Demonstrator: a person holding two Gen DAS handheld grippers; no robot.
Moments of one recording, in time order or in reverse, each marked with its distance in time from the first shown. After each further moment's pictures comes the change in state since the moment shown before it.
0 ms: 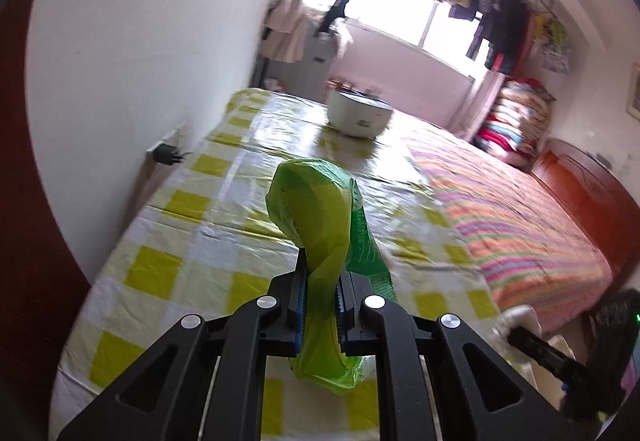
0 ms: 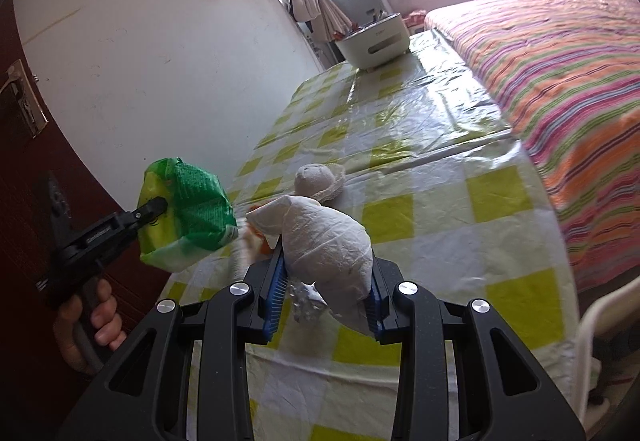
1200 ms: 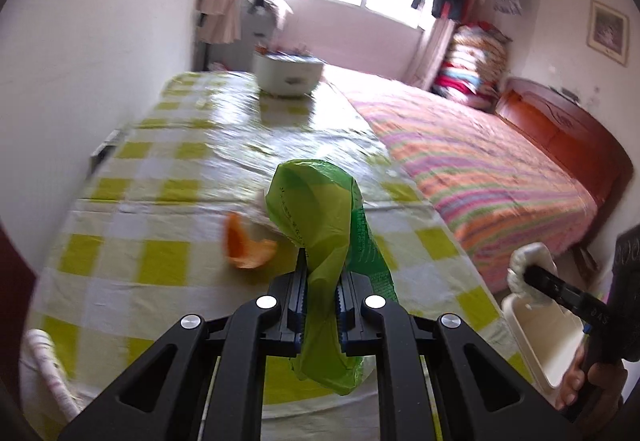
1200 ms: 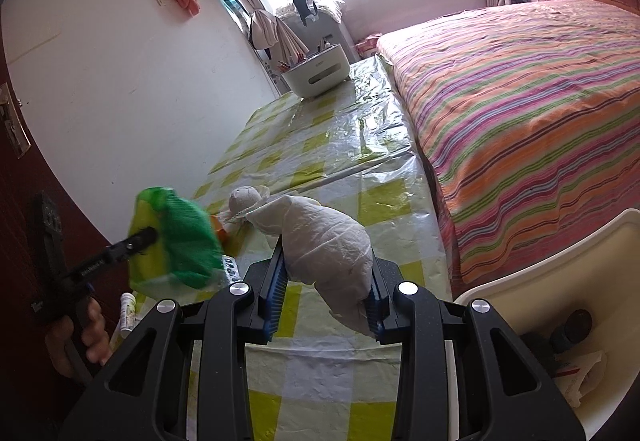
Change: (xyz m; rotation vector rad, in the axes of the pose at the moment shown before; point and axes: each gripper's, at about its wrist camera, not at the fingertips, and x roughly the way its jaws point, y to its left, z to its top) left arm 0.015 -0.061 -0.037 0.157 0.087 -0.065; right arm -0.060 -0.055 -0.009 0.034 -0.091 -0.135
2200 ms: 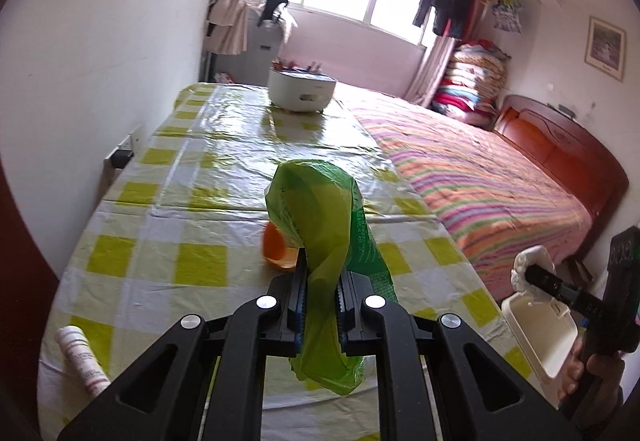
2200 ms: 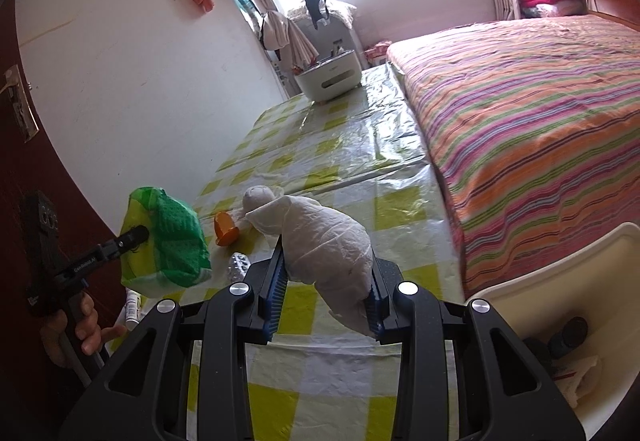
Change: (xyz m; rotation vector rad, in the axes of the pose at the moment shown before) left arm -0.025 0.020 -0.002 -0.007 -0.034 -0.039; right arm -0.019 0.014 -0.002 -0.051 -0.024 -0.011
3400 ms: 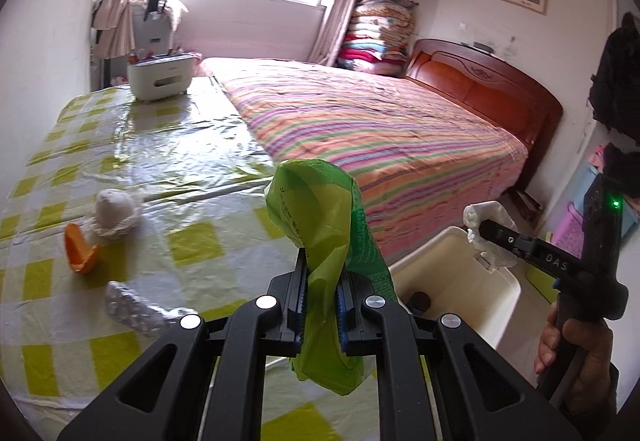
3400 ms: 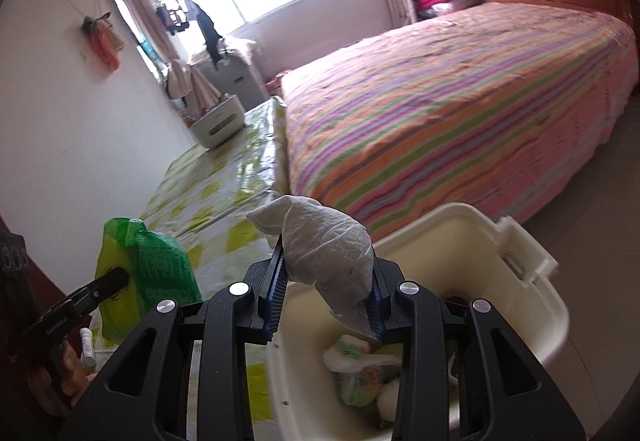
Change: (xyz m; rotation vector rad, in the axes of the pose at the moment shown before) left arm 0.041 -0.167 -0.028 0.216 0.101 -0.265; right arm -0.088 -0.114 -0.016 0.211 -0.112 -0.294
